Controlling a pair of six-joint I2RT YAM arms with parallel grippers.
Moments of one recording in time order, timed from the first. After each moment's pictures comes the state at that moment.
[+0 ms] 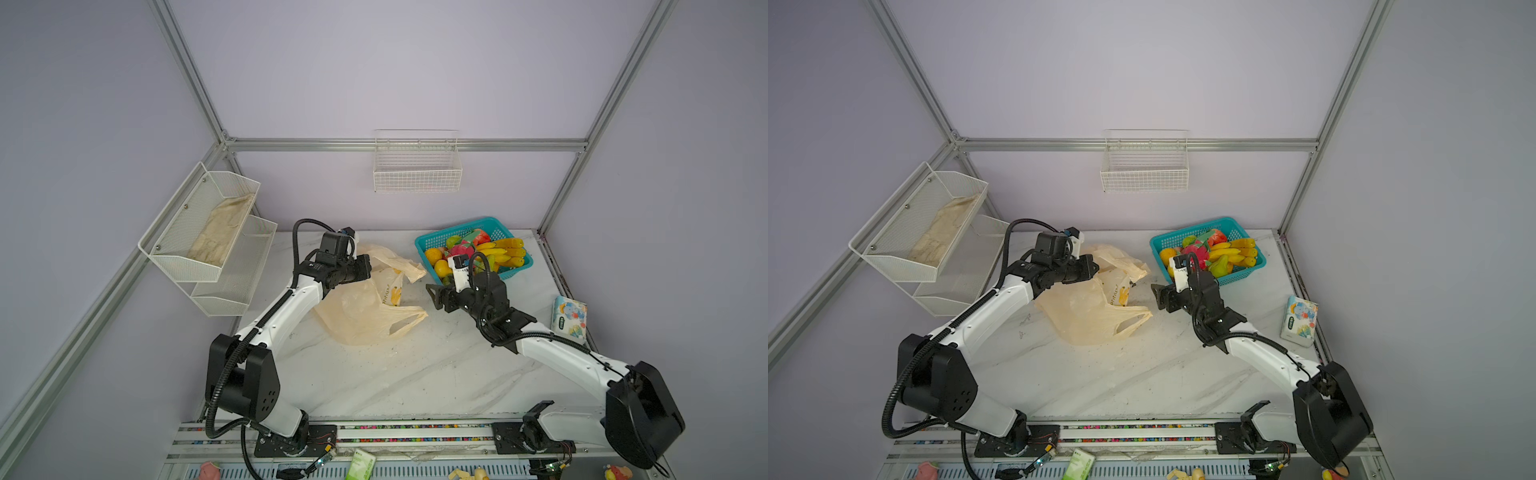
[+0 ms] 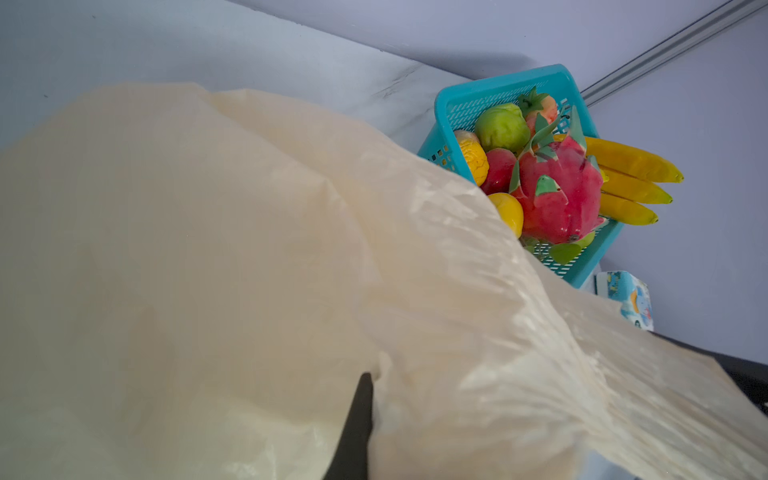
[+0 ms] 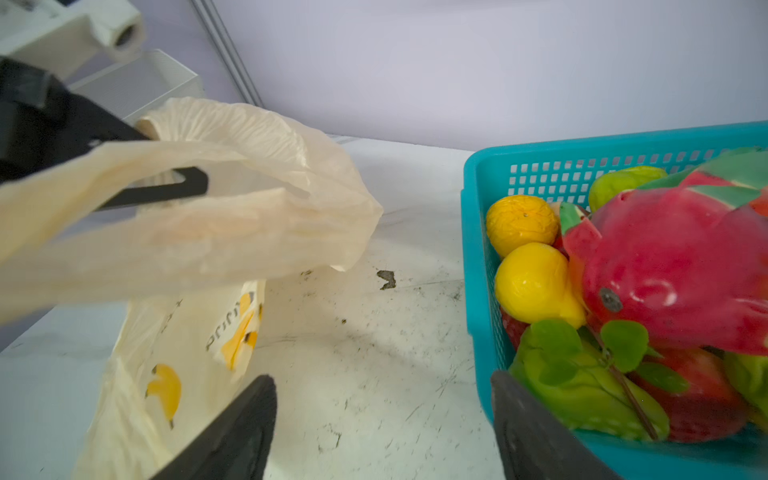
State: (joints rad) left arm -0.29 1.54 1.30 -0.48 0.28 -0.49; right arm 0.56 1.22 0.73 0.17 -0.09 0.20
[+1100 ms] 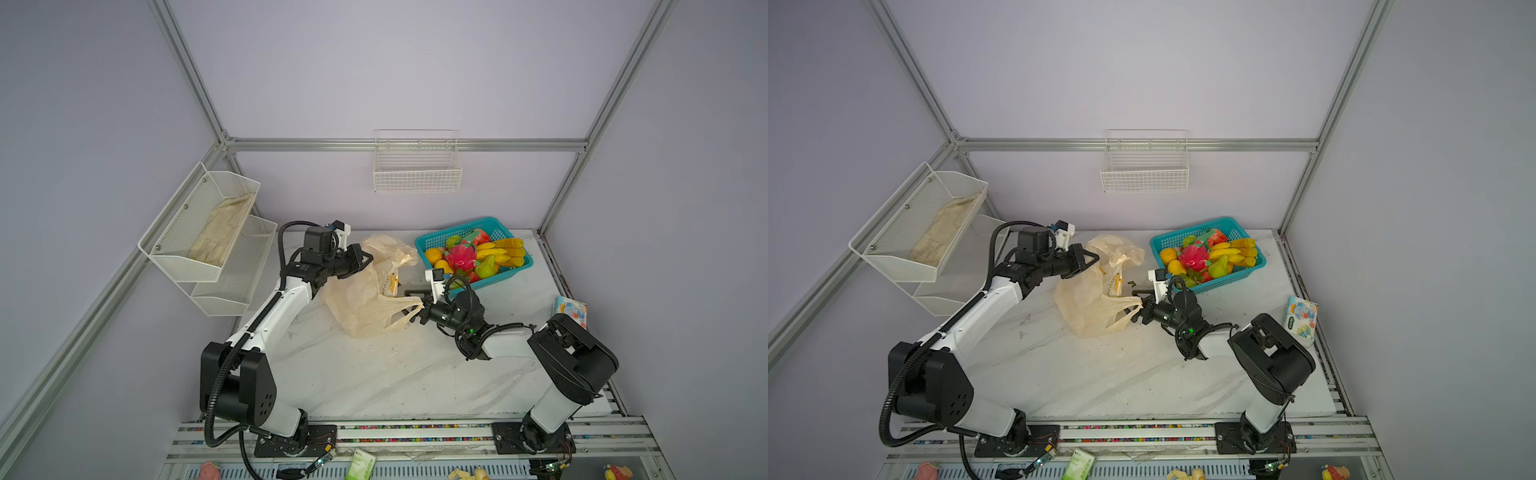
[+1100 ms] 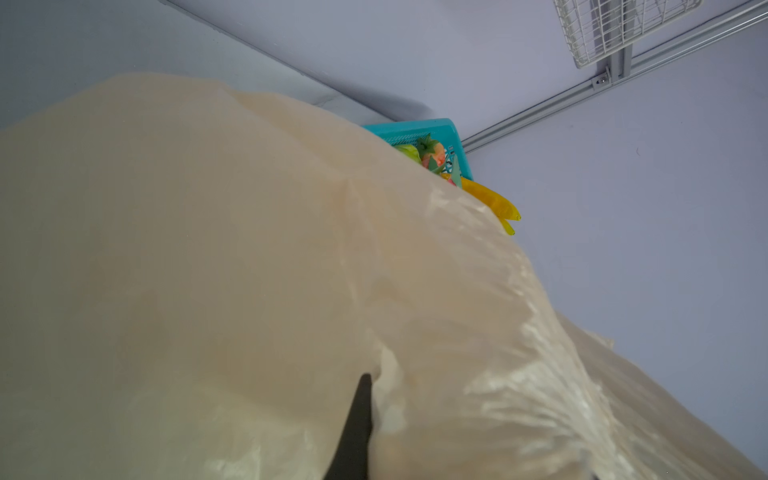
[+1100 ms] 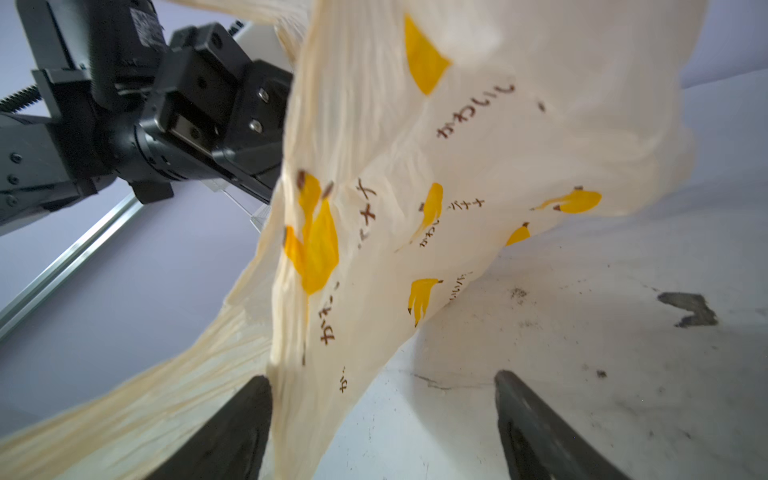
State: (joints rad) left arm -0.21 1.50 1.26 -0.32 0.54 -0.66; right arm 0.67 1.69 0.66 1.06 -0.43 0.70
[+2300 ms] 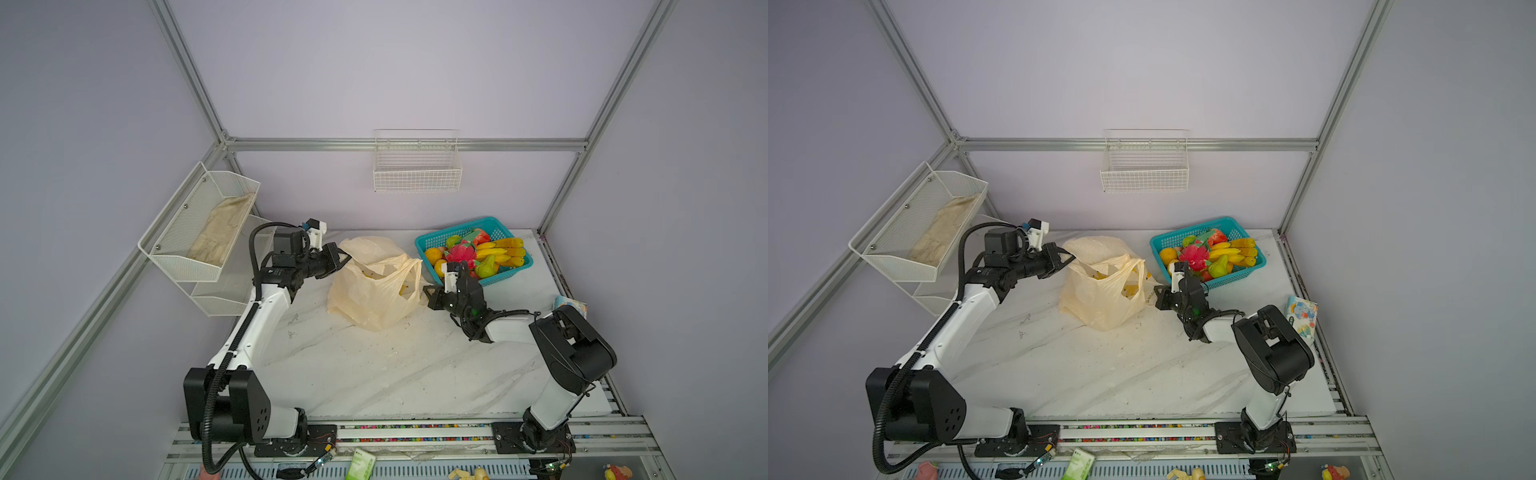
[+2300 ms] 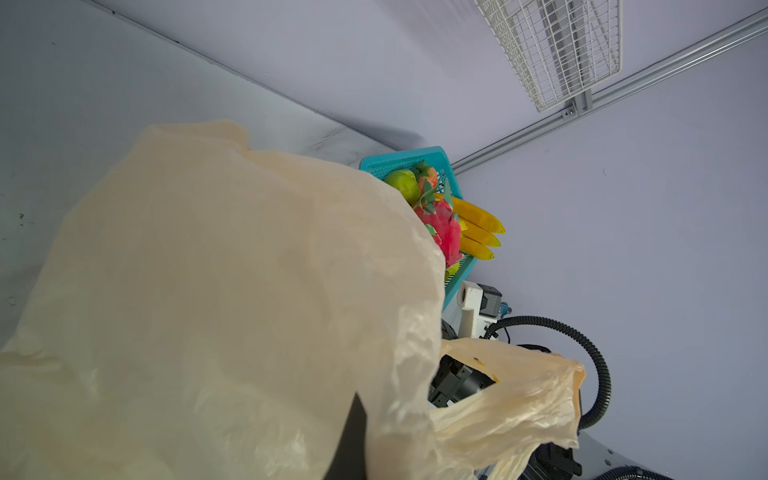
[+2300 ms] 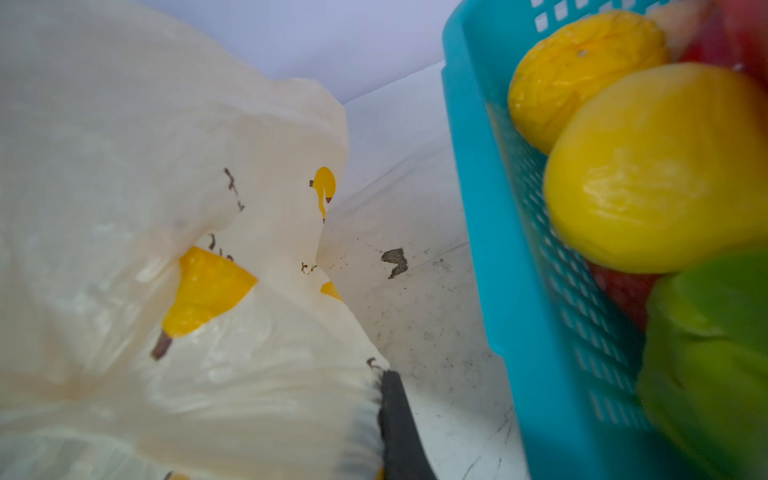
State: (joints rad) left arm -0.04 1.39 1.23 -0.37 0.66 -0.59; right arm 0.52 1.73 0.74 0.63 -0.23 0.54
